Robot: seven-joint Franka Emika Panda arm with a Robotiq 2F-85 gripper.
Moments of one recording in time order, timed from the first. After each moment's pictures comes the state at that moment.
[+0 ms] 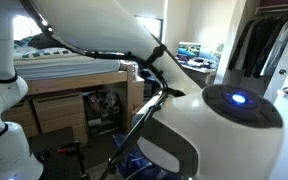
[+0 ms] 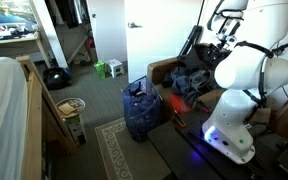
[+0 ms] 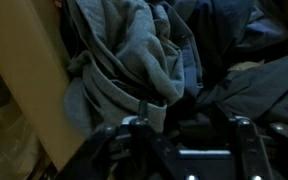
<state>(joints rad) -0.46 0.34 -0.45 -2.05 0.45 2.49 0.67</state>
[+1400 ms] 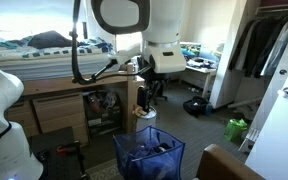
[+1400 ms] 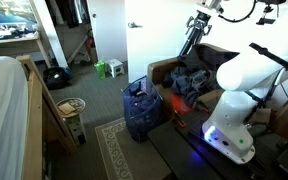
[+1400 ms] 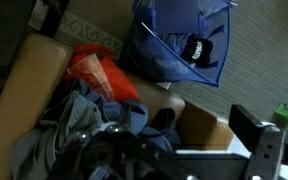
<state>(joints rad) -0.30 -0.26 -0.26 -2.25 0.25 2.03 0.45</state>
